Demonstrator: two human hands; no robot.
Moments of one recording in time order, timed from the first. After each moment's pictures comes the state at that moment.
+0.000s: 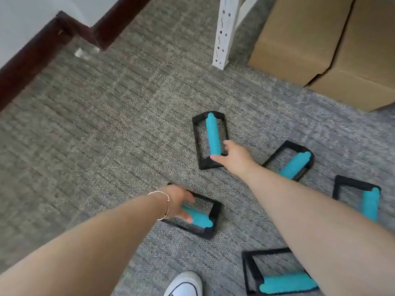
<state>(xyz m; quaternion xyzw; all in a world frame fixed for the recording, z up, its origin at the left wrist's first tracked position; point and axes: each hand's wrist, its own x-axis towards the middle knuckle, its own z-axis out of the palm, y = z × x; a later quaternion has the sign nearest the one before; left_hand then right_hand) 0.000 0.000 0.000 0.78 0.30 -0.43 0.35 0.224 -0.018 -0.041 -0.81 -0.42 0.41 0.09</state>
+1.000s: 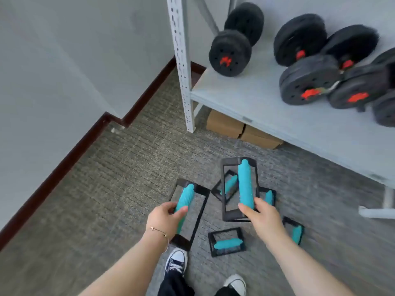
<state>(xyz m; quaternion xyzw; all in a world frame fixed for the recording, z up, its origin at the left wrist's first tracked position) 0.034 -0.125 0.418 0.62 0.64 -0.03 0.45 0.271 -0.257 0.442 -0.82 -0.23 0.44 0.29</state>
